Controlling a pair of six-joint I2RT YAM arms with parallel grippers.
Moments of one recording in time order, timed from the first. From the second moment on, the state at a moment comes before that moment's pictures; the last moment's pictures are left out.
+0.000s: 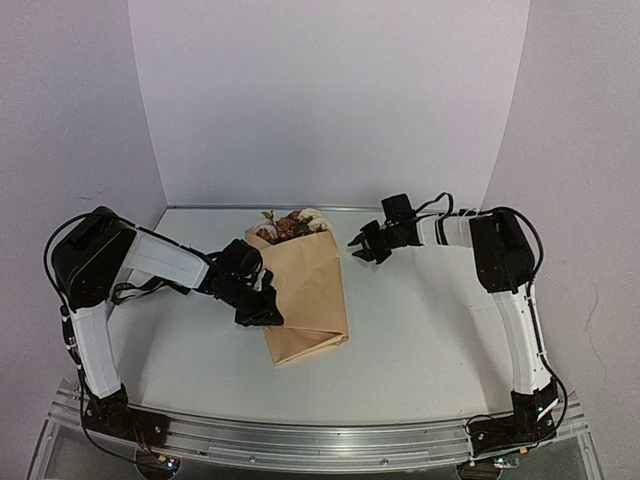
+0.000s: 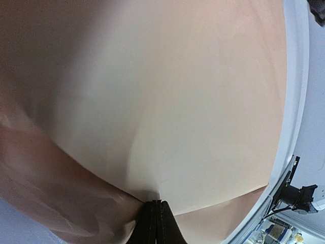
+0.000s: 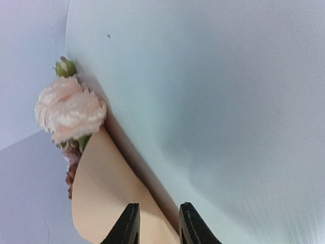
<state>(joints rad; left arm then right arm) -0.67 1.90 1.02 -0.15 0.44 -0.76 0.42 2.40 1.80 -0.18 -0.41 1.29</state>
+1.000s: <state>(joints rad) -0.64 1.70 0.92 -0.09 0.52 -0.83 0.81 2.03 1.14 0.06 -0.45 1.24</state>
